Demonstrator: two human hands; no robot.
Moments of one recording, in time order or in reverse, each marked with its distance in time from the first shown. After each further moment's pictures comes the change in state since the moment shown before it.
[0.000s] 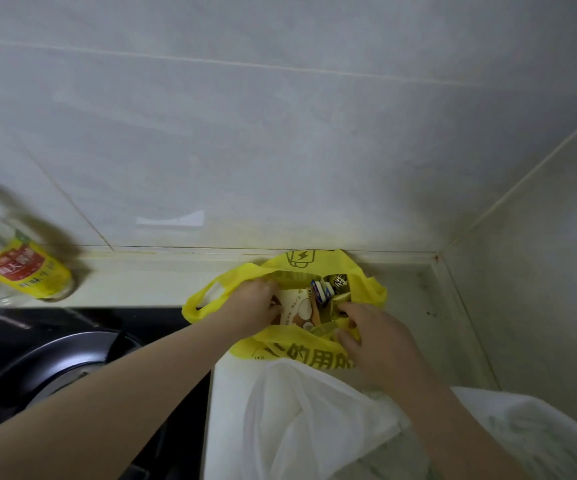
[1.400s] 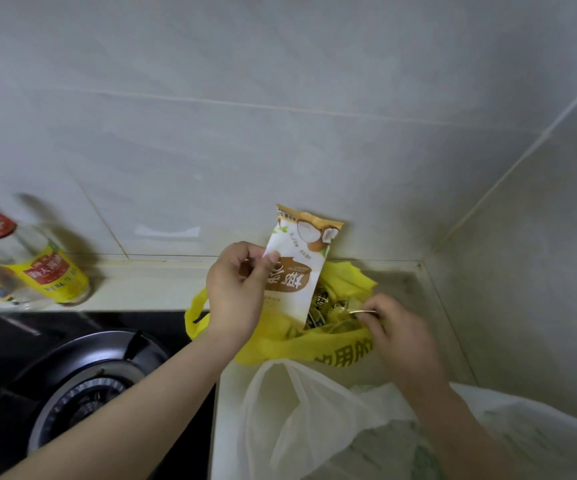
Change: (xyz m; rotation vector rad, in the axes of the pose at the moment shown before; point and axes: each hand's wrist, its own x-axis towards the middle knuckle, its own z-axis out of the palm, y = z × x) left_hand -0.075 0.053 -0.073 -1.097 0.733 -0.162; right_hand -0.034 0.000 -0.030 0.192 0.404 0.036
